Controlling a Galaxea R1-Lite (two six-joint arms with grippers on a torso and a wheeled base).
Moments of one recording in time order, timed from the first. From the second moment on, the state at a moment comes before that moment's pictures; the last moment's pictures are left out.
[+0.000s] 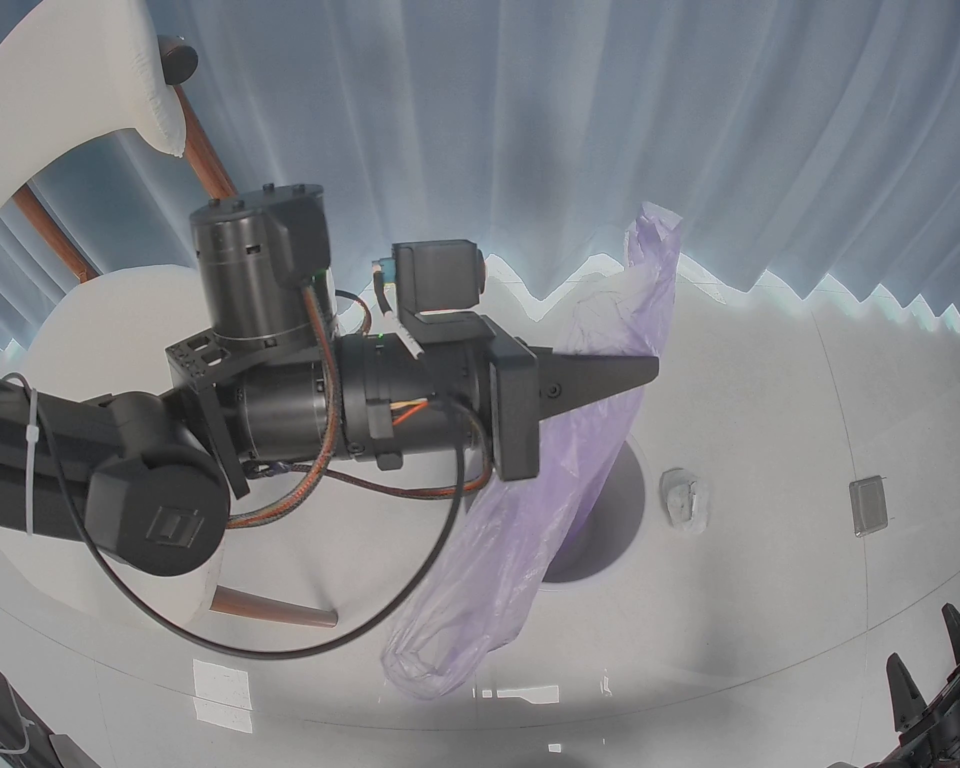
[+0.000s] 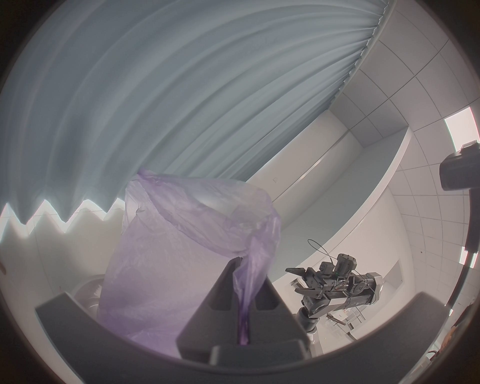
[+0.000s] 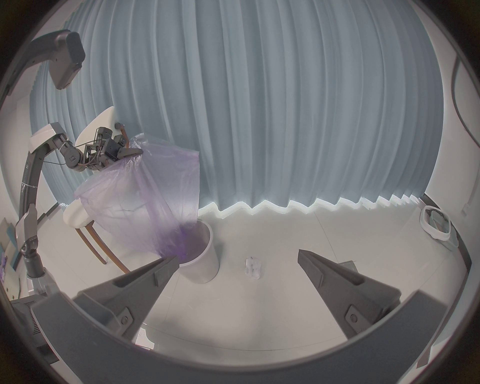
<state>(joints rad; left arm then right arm) -0.72 1.77 -1.11 -0.68 -0.70 -0.25 0.00 0.02 -0.02 0.00 0.00 0.00</state>
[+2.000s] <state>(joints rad) -0.94 1.93 -1.00 -0.58 0.23 0.08 0.03 0.08 -0.08 -0.09 -0.04 0.10</state>
